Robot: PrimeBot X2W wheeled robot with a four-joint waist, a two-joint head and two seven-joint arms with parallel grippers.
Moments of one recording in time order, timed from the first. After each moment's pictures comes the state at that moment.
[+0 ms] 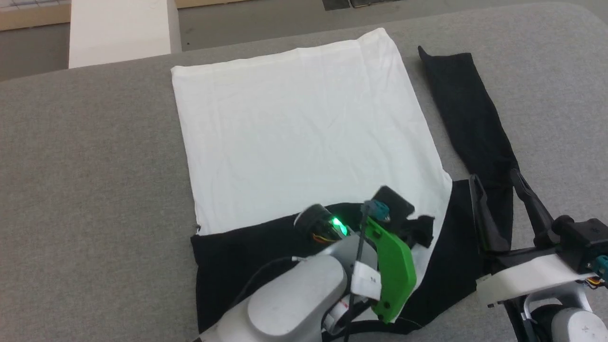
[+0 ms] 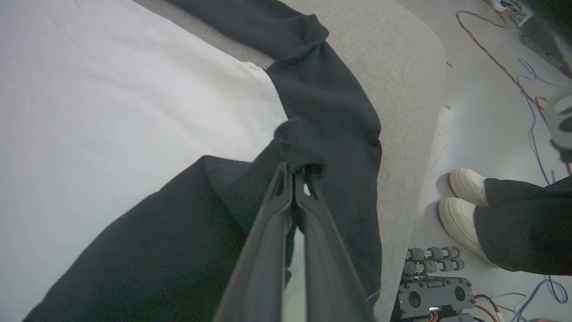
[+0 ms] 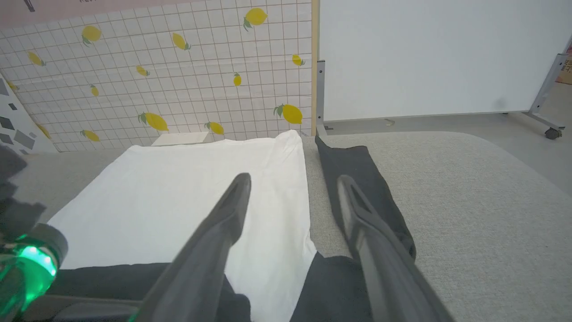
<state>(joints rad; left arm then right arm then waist) -0.65 0.05 -1.03 0.32 -0.67 0.03 0.30 0.01 -0.06 -0.02 -0.19 0.15 0.13 0.00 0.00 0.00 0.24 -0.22</state>
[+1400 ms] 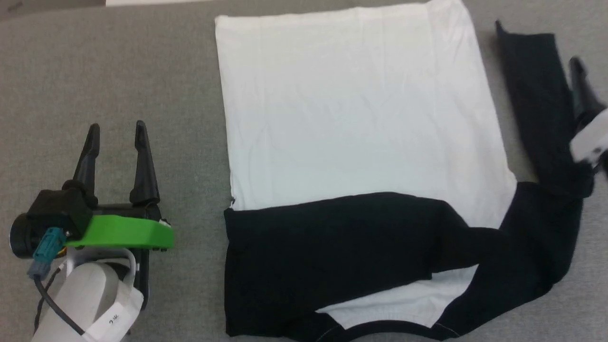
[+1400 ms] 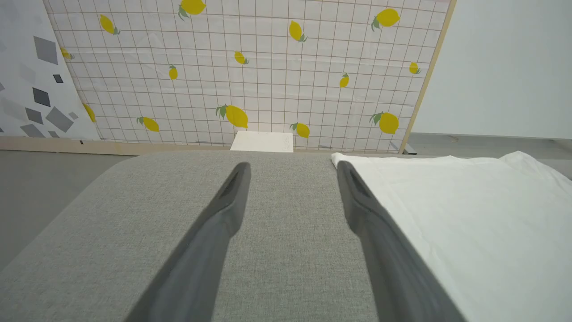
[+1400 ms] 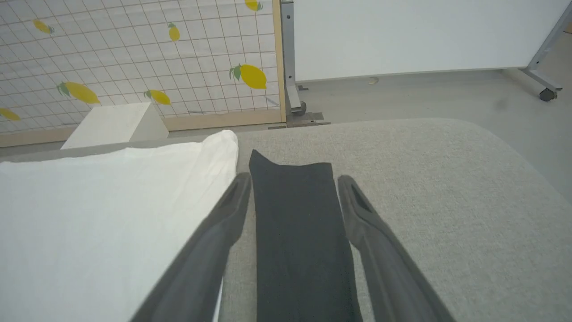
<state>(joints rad) -0.23 0.42 -0.26 -0.08 -0.49 0.25 -0.26 -0.56 -0.27 -0.21 0.28 0.26 0.13 0.23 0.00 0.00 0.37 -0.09</state>
